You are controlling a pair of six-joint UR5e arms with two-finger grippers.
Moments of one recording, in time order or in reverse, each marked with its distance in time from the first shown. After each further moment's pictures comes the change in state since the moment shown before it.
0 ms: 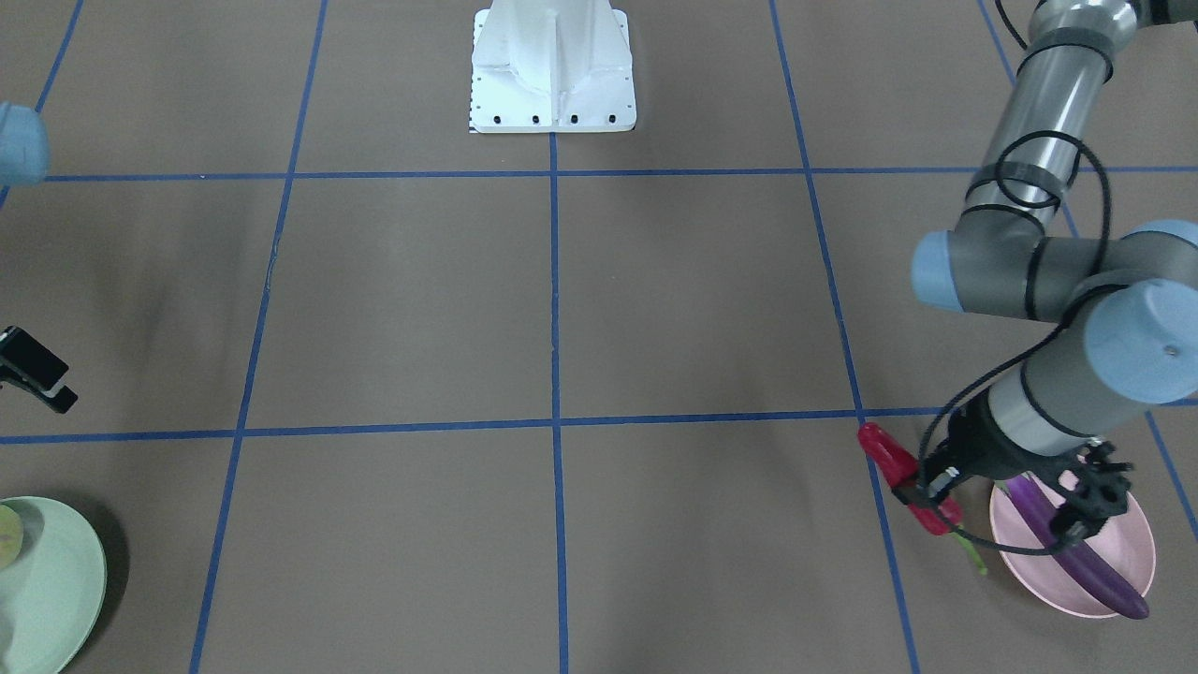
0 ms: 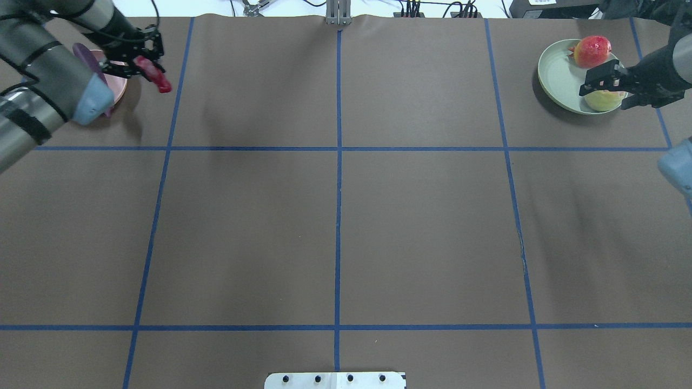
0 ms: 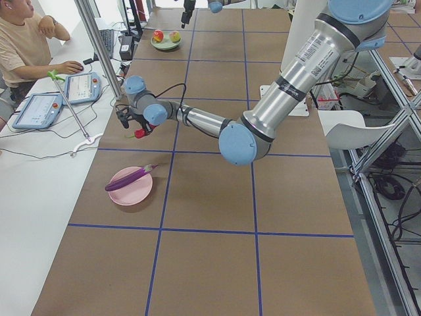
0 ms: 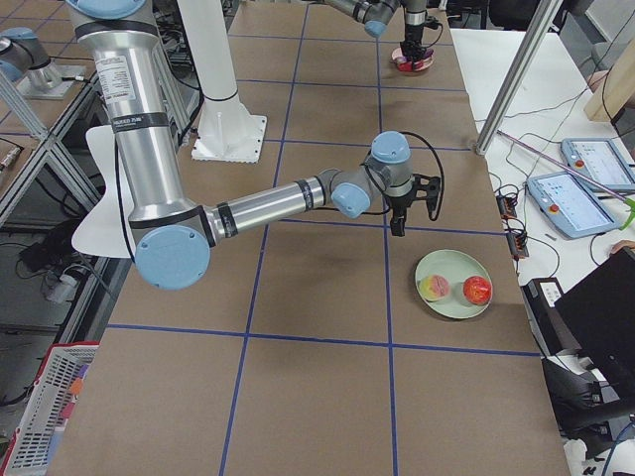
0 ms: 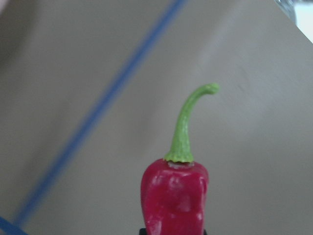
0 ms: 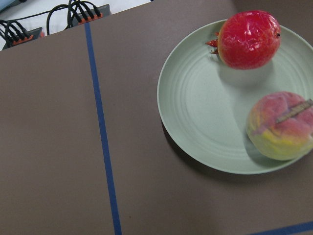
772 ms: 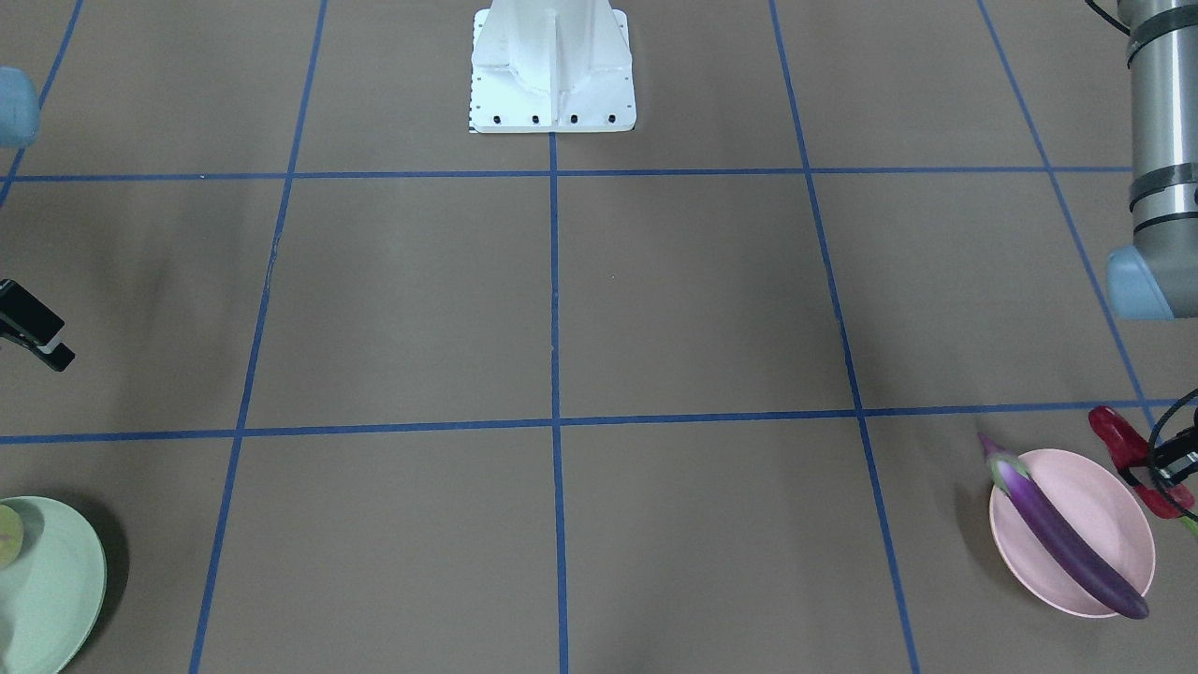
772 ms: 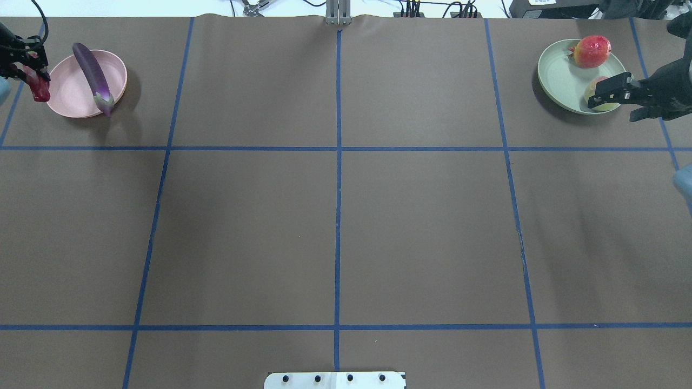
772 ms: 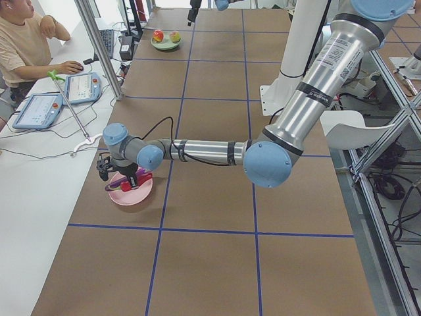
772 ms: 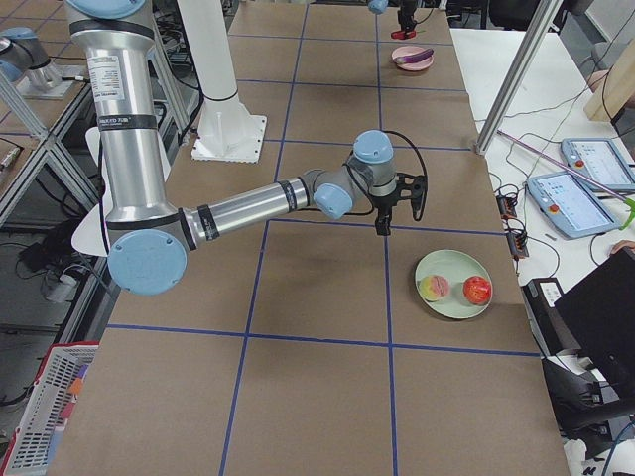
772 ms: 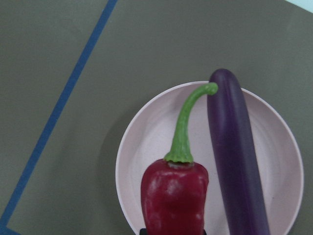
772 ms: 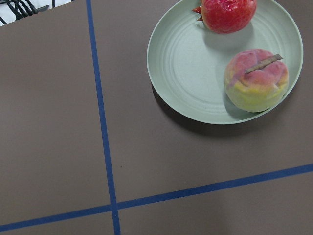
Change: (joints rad) left arm -0.135 0.088 0.126 0.083 0.013 0.414; right arm -0.002 -0.043 0.046 0.001 0.016 -0.001
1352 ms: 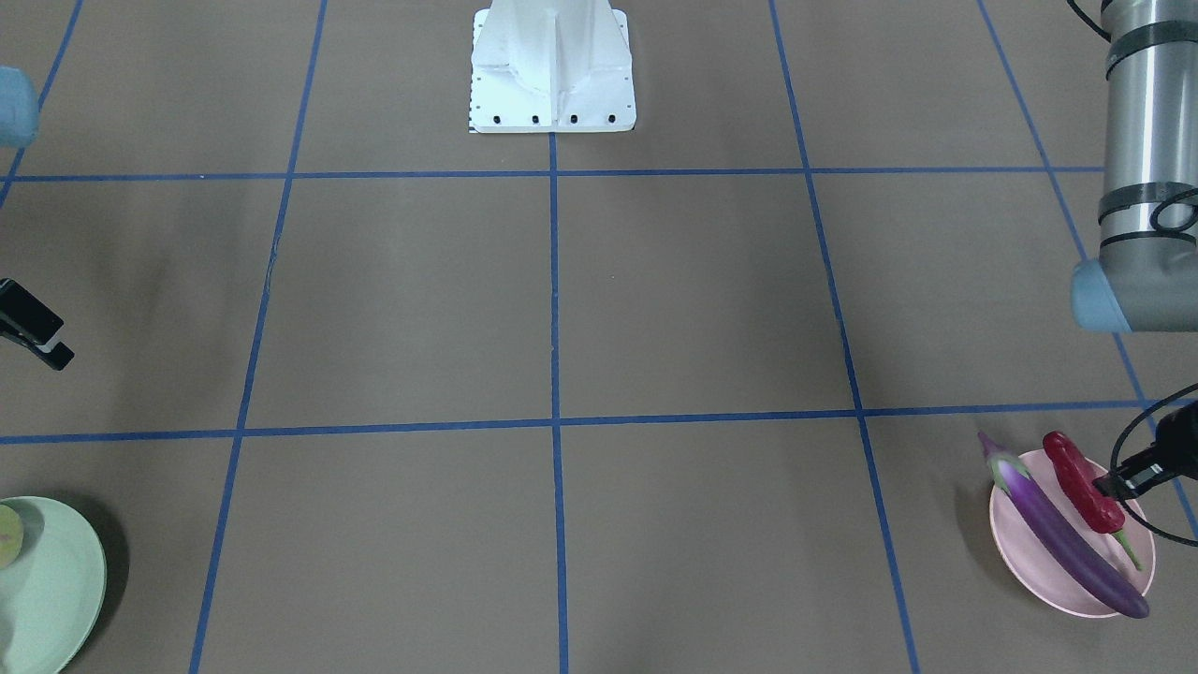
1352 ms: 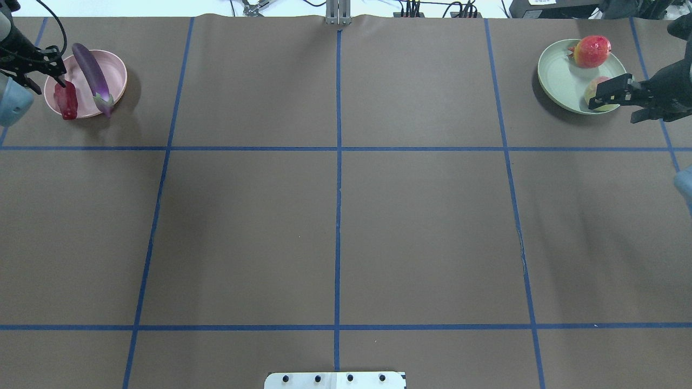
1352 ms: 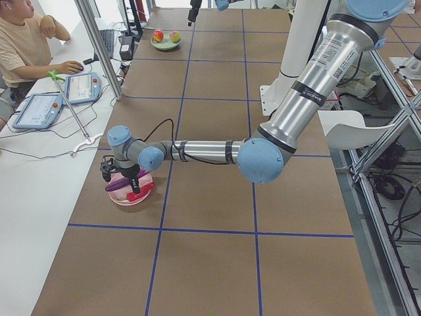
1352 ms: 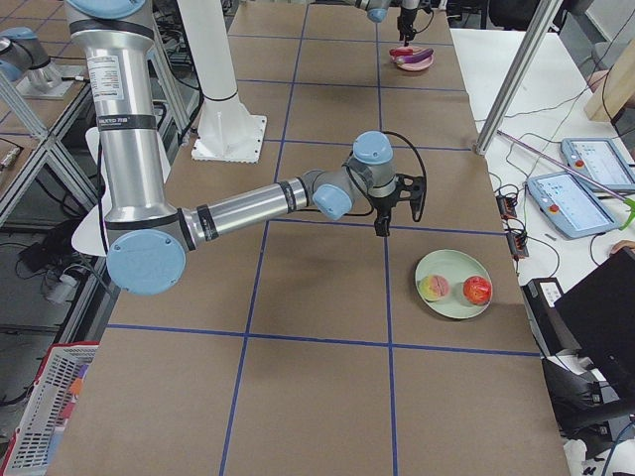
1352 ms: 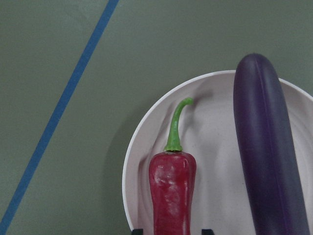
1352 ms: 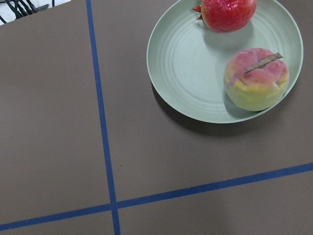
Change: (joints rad) left arm 0.037 -0.026 0.055 -0.042 0.075 -0.007; right arm 0.000 -0.006 0.001 0.000 0.000 -0.002
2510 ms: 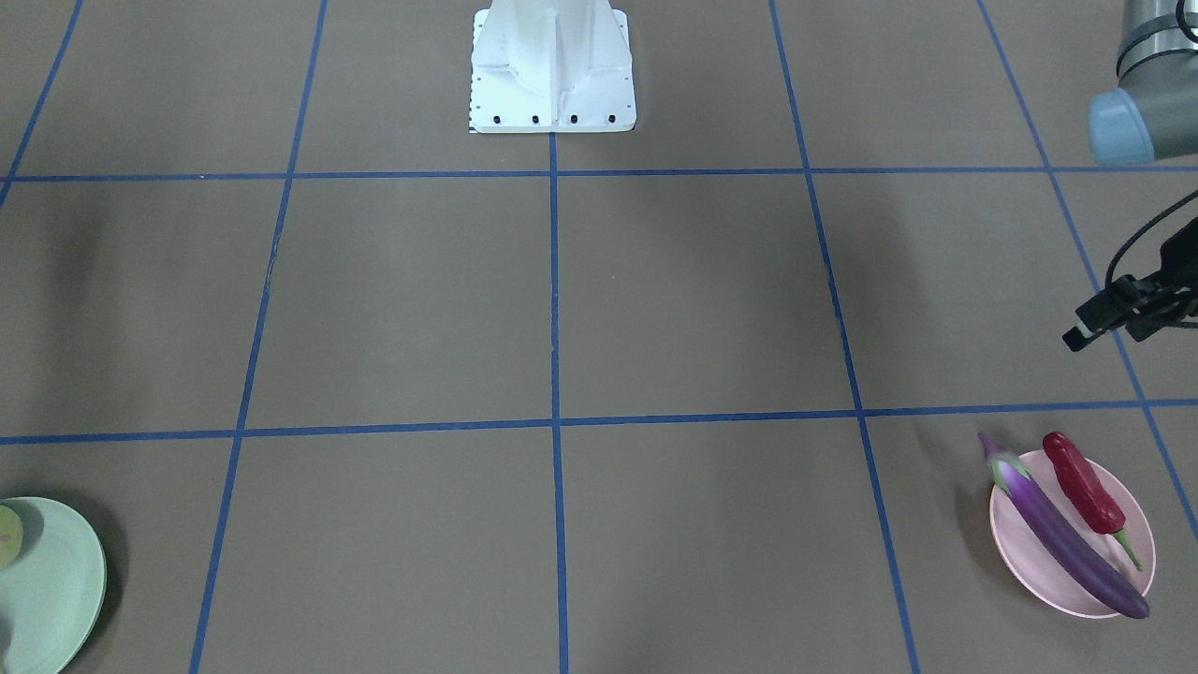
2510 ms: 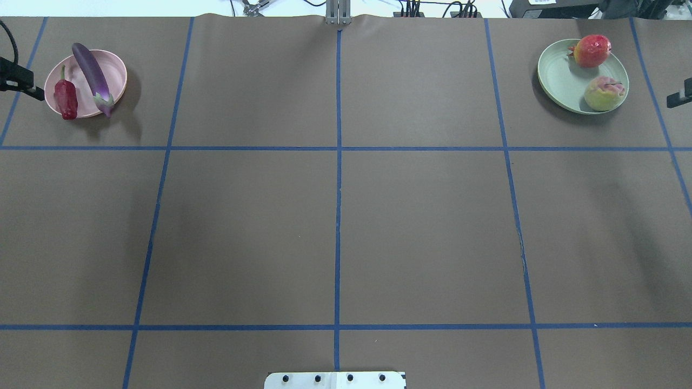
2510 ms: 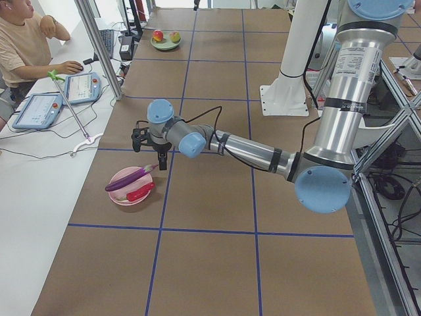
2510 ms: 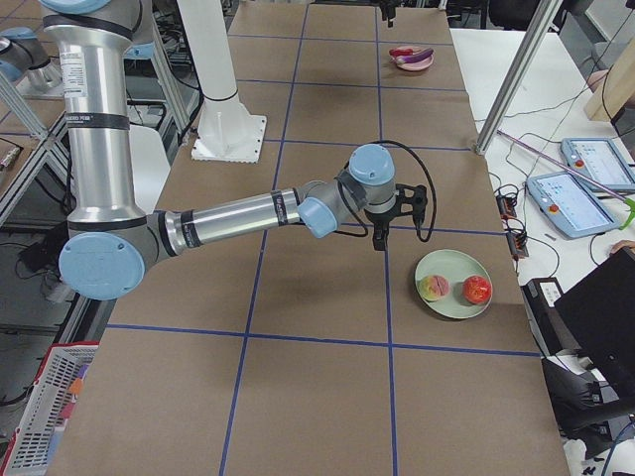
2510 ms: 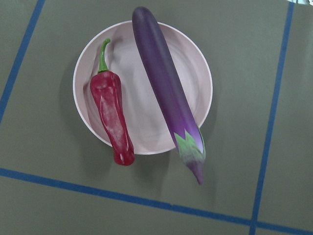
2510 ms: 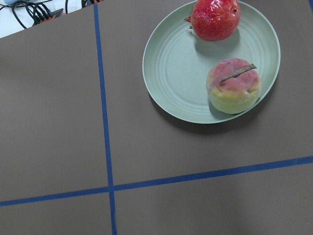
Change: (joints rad) left arm -0.046 0.446 -0.743 0.062 -0.163 0.229; right arm 0.271 -0.094 0.008 -0.137 0.239 -0.477
